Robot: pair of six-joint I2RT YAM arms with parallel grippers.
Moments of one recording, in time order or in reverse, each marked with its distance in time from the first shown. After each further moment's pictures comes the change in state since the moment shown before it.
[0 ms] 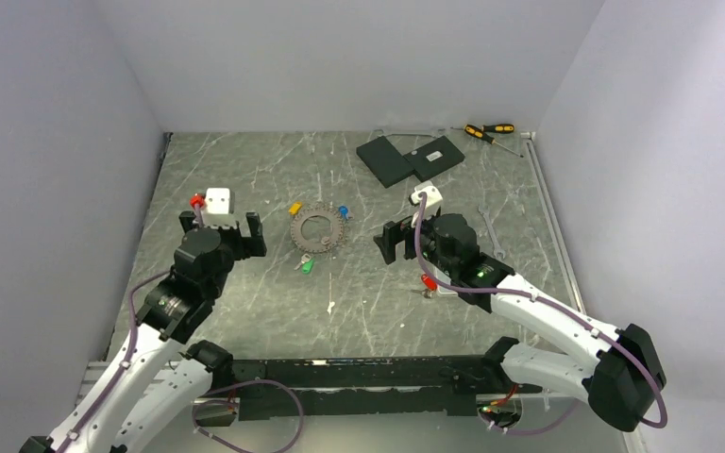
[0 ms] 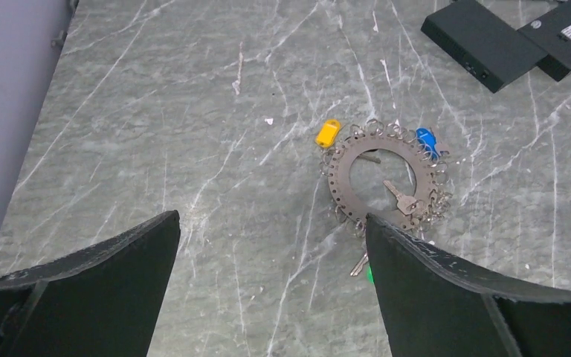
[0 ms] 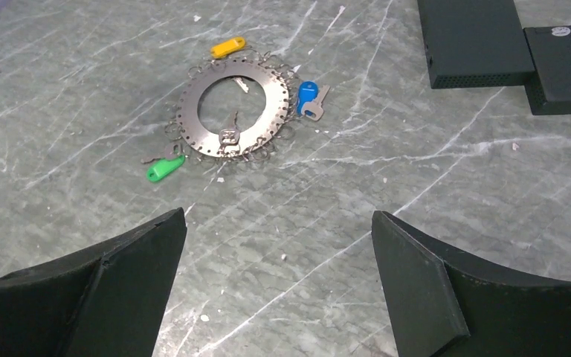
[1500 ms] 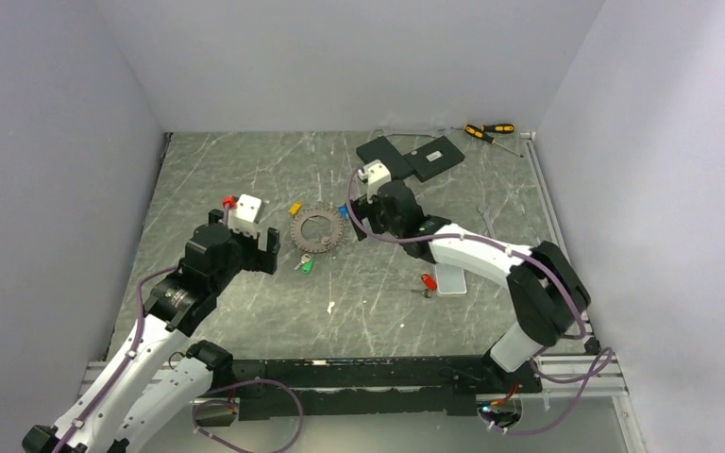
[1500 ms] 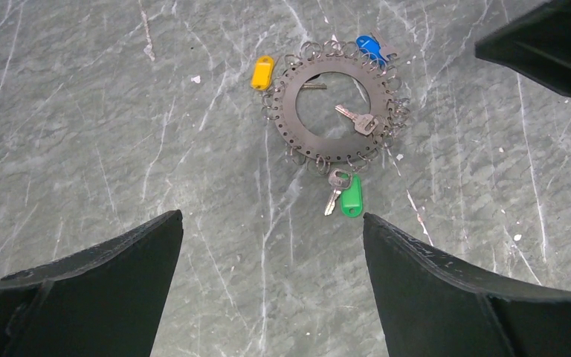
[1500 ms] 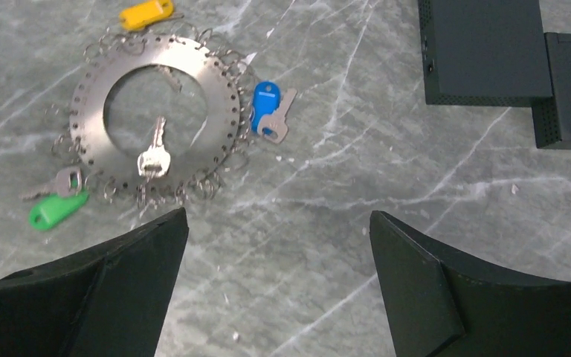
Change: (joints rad) left arm 0.008 0.037 -0.002 -0.079 0.275 0.145; right arm 0.000 0.525 0.311 0.000 0.079 -0.133
